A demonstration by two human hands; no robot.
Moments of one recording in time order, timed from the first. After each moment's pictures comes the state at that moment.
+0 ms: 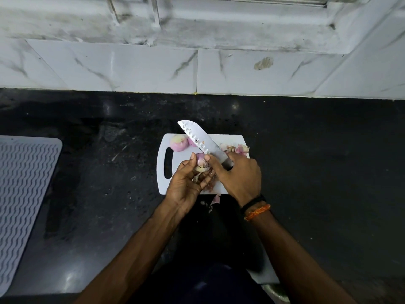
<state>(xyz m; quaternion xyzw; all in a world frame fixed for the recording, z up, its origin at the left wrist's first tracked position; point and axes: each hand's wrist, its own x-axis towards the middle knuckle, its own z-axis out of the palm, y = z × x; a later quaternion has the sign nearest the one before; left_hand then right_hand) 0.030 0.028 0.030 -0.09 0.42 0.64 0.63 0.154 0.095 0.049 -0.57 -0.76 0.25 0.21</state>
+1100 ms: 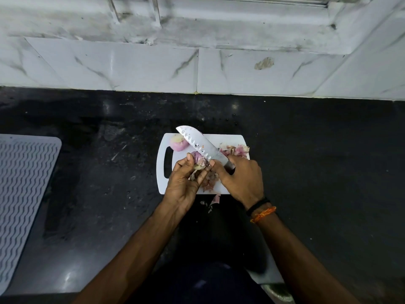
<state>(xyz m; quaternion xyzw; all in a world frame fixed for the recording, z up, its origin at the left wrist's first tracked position) 0.029 0.031 0.023 -0.08 0.40 0.70 0.58 0.165 0.099 0.043 -0.52 -0.79 0.25 0.19</state>
